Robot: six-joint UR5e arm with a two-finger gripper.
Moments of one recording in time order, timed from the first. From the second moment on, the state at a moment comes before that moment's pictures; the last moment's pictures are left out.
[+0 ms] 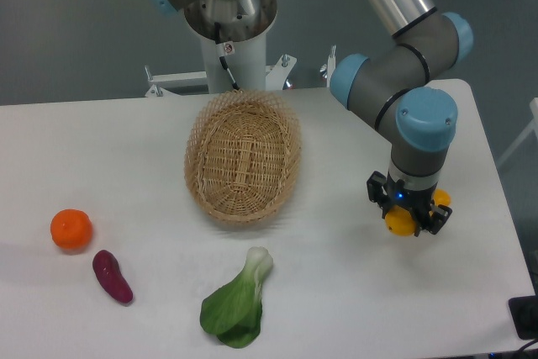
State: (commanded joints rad) arm 2.65 -2.04 -1.66 -0.87 1.59 1.33
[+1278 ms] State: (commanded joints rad) arm 2.65 -1.98 -1.87 -0.80 1.59 1.55
